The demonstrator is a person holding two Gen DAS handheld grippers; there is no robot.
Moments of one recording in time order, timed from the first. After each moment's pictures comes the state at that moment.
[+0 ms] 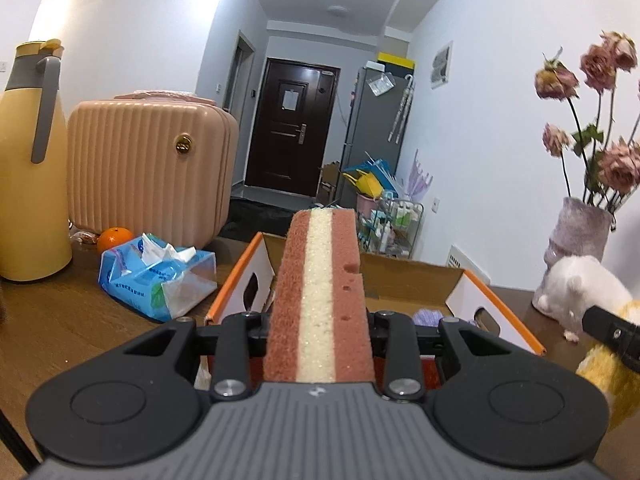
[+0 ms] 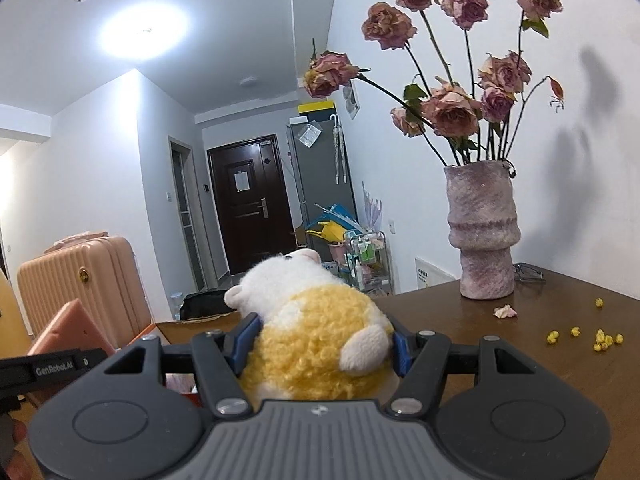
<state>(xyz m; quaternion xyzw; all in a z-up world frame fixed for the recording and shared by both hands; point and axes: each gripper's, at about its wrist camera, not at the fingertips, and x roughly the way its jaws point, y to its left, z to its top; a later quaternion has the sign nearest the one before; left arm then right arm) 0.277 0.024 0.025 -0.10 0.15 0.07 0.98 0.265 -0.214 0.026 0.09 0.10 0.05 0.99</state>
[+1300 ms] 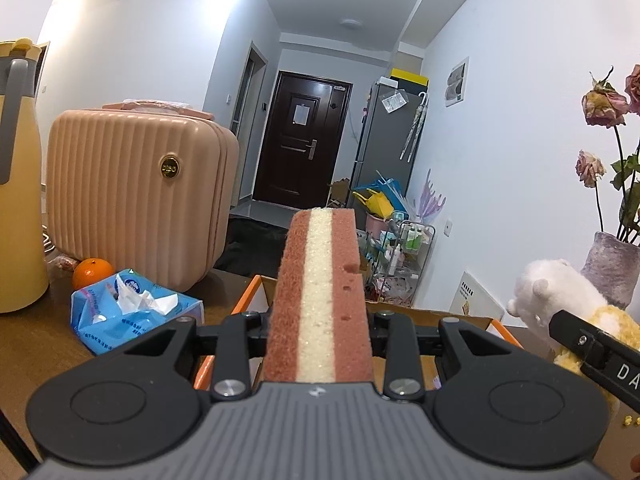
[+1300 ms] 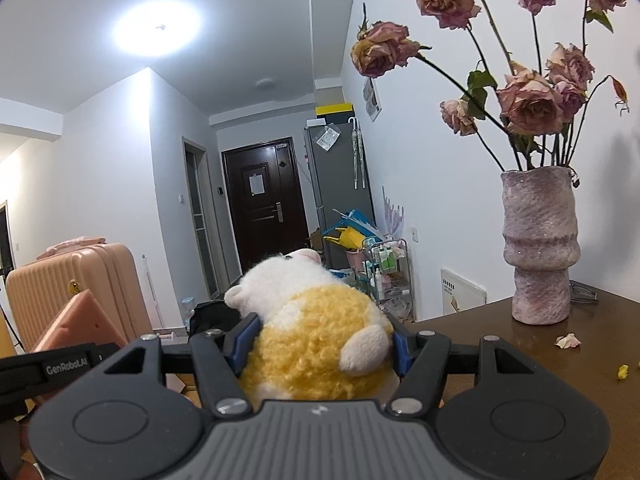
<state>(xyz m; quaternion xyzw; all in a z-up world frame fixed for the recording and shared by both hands) 0.347 0.042 0.038 -0.11 0.13 0.08 0.98 0.349 -0.171 0.032 0.09 0.09 0.07 0.99</state>
